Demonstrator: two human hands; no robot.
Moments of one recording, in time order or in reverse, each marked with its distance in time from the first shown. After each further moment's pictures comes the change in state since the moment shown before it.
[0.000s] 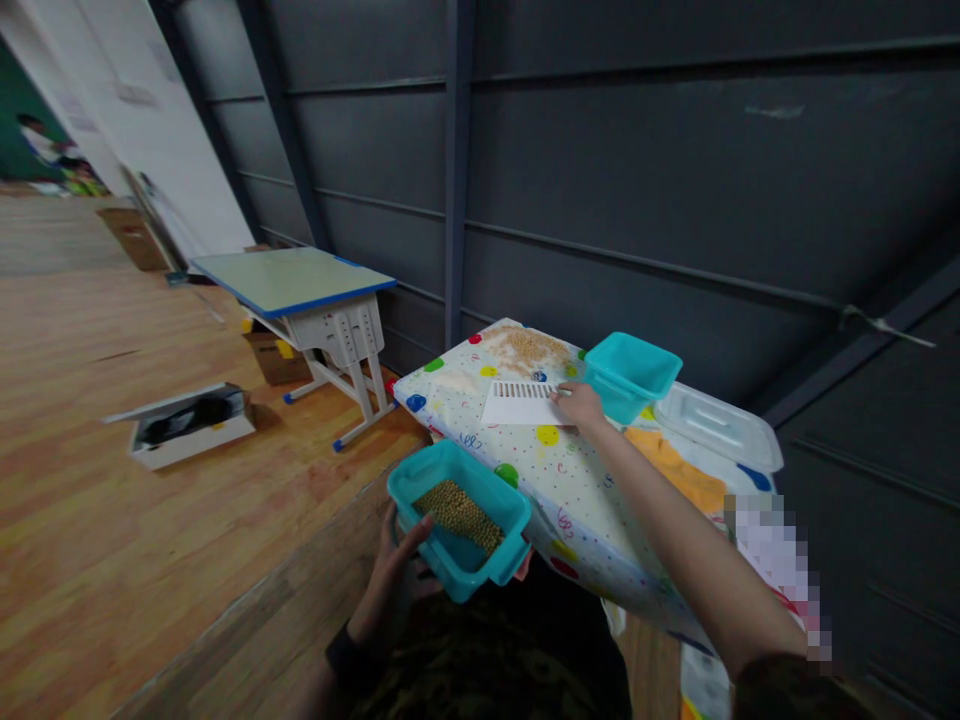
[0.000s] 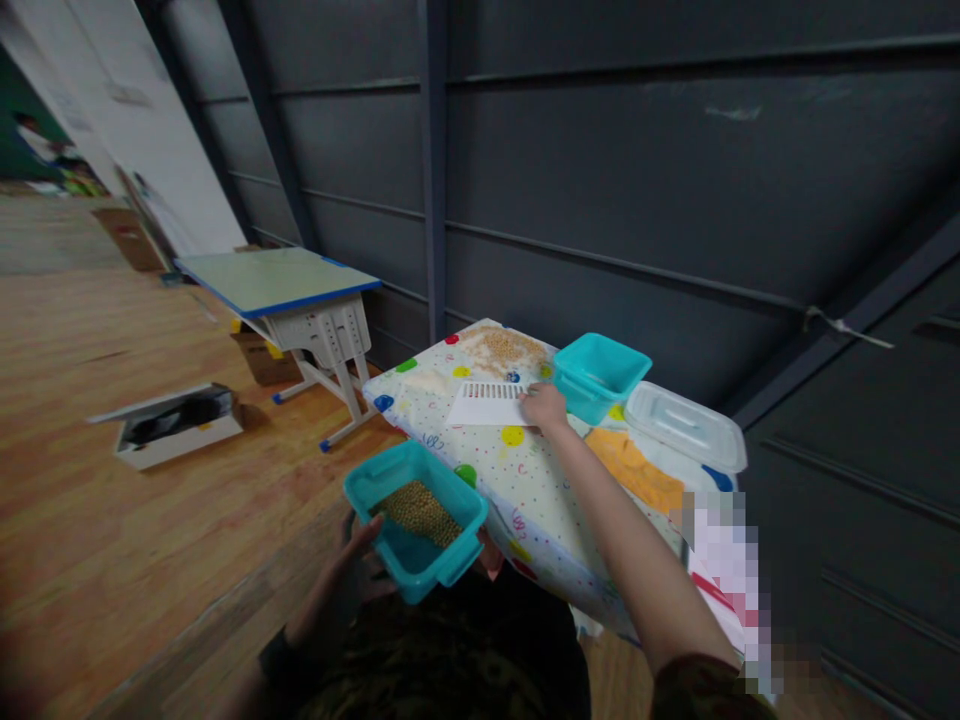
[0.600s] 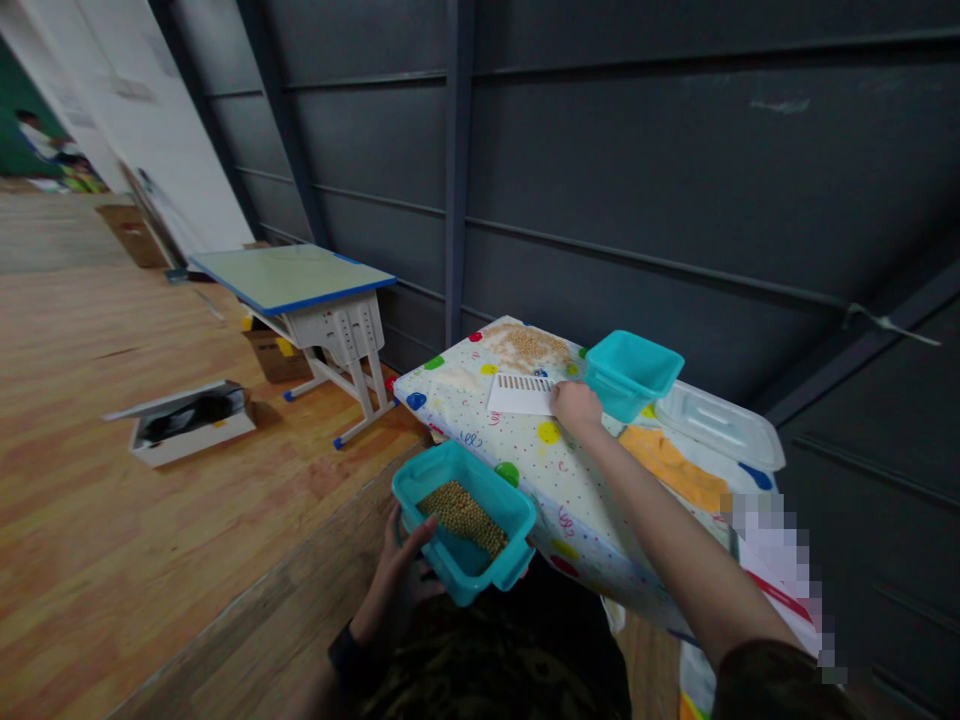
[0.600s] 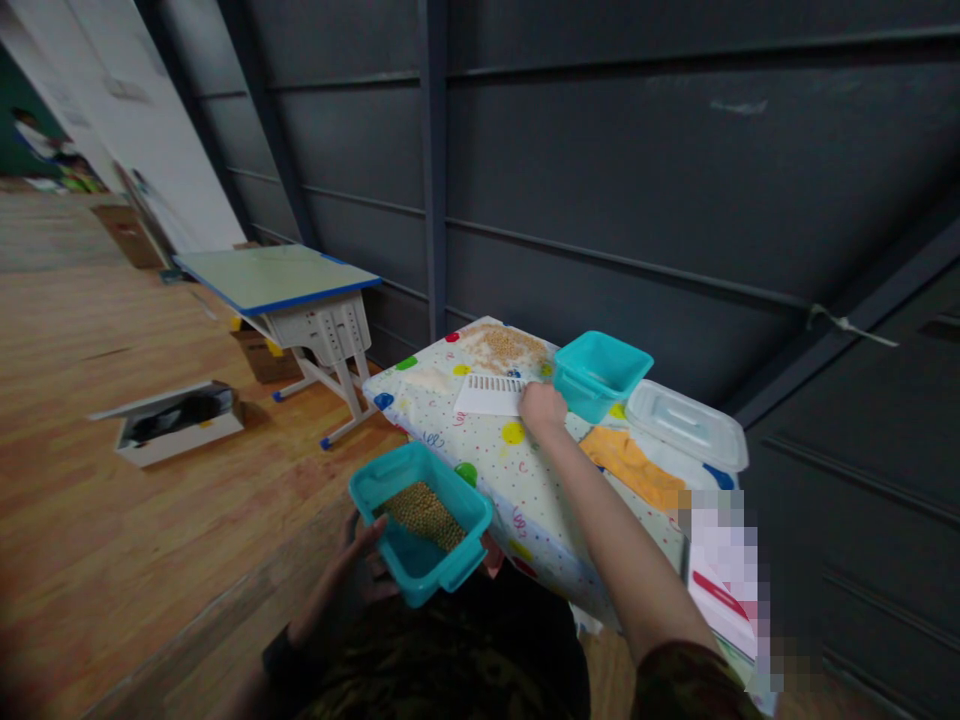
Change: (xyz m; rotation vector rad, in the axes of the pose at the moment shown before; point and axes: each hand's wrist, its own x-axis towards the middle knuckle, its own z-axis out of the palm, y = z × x) left_hand -0.002 -0.008 0.000 -0.026 -0.033 0.013; right_hand -0.016 -0.023 -0.004 -0.358 -0.166 0.068
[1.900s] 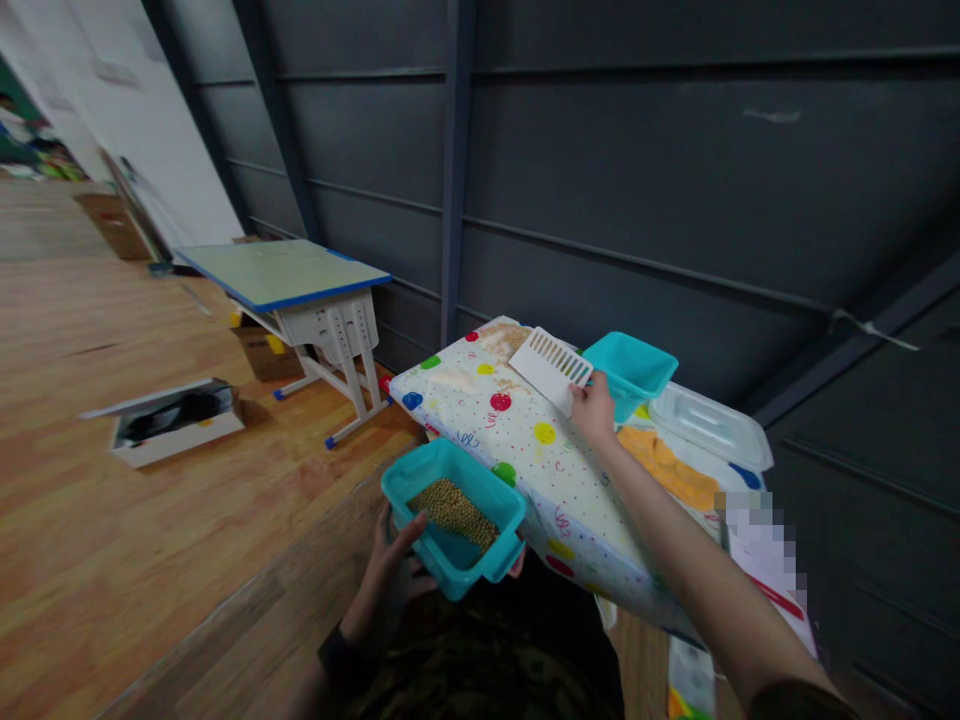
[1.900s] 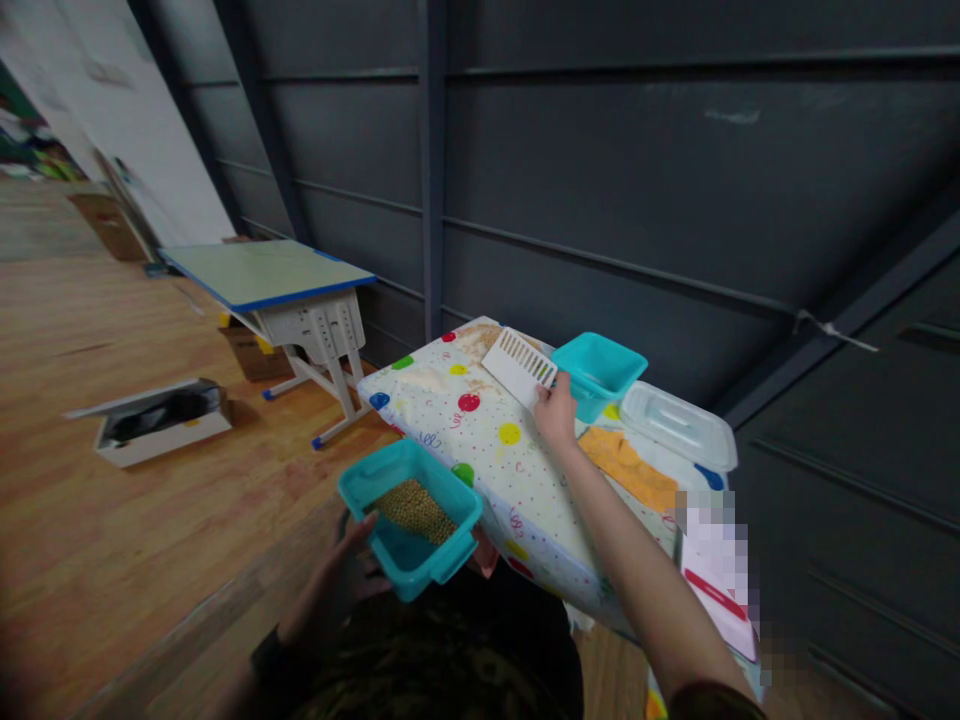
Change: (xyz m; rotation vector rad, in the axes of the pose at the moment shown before) left_hand 0.012 0.003 -0.007 -0.016 0.031 -0.021; right_hand 0.018 0.055 0.038 0.754 0.348 0.036
